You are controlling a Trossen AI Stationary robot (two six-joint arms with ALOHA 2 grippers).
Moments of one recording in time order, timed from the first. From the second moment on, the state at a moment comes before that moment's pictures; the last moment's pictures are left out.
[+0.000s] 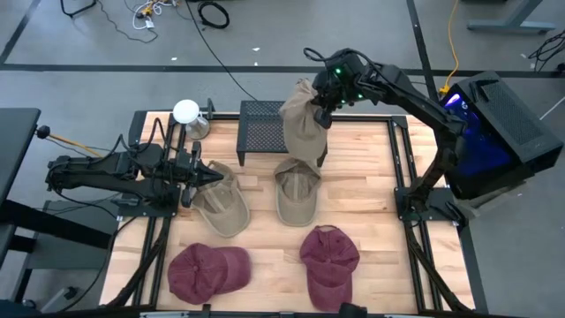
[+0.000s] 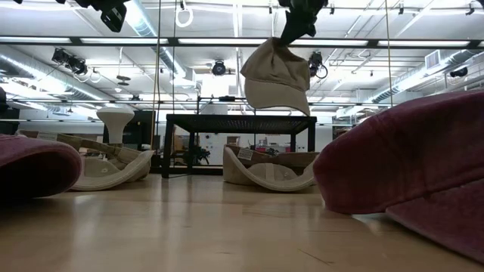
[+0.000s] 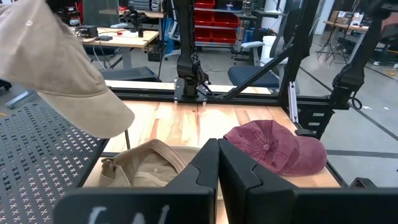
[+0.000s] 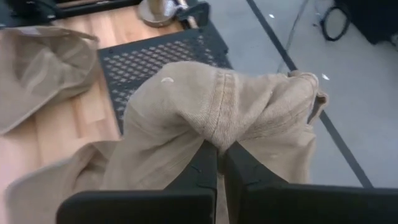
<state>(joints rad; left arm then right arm) -0.03 0.52 0.62 -0.22 -0.01 -0.07 -0.50 1.70 2.02 -1.12 0.00 -0.17</state>
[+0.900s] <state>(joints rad) -0.03 0.52 0.62 -0.22 -0.01 -0.07 -0.59 1.79 2.02 -1.02 0.03 -0.21</state>
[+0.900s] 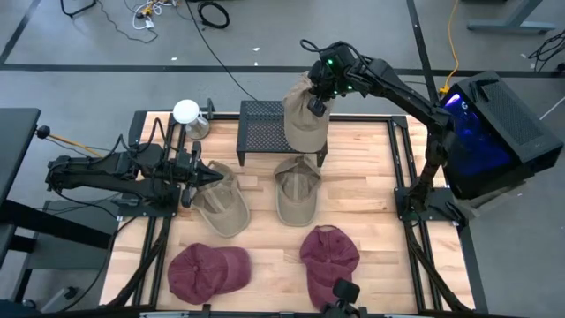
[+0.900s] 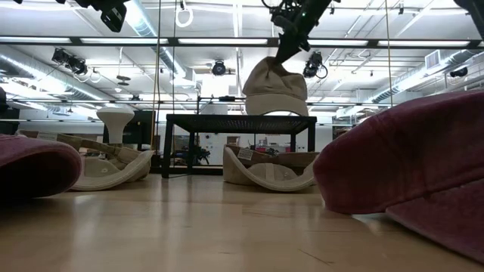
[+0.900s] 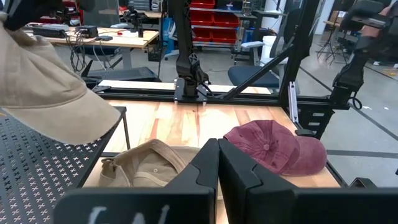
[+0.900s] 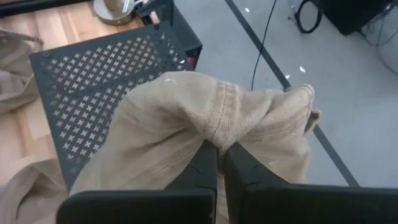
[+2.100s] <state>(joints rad) -0.03 0.52 0.62 -0.22 -0.01 -0.07 -0.60 1.79 1.81 -0.80 0.15 -0.16</state>
